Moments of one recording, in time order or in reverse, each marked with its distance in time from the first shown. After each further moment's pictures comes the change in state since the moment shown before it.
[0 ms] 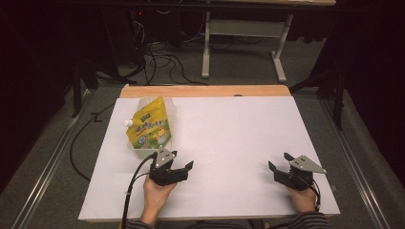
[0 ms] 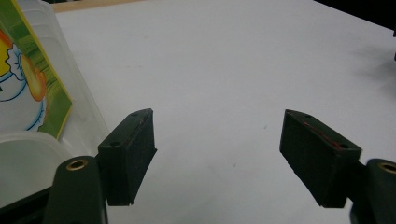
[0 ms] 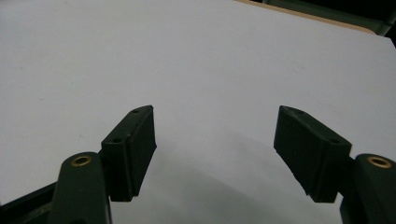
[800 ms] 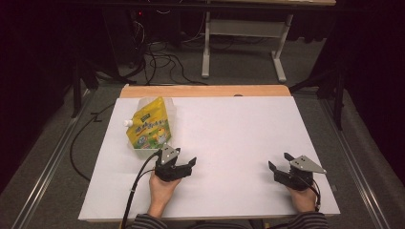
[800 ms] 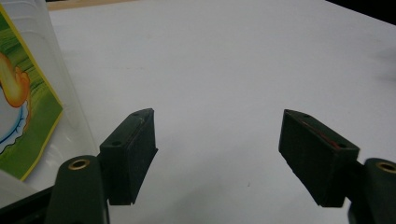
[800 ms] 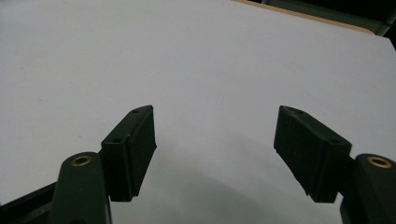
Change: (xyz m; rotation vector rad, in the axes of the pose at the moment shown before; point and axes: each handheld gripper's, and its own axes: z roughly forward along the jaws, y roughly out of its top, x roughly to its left) left arm 0.003 -0.004 0.024 -0.014 0.024 -0.009; right arm 0.000 0.000 0.000 -0.002 -0.001 0.001
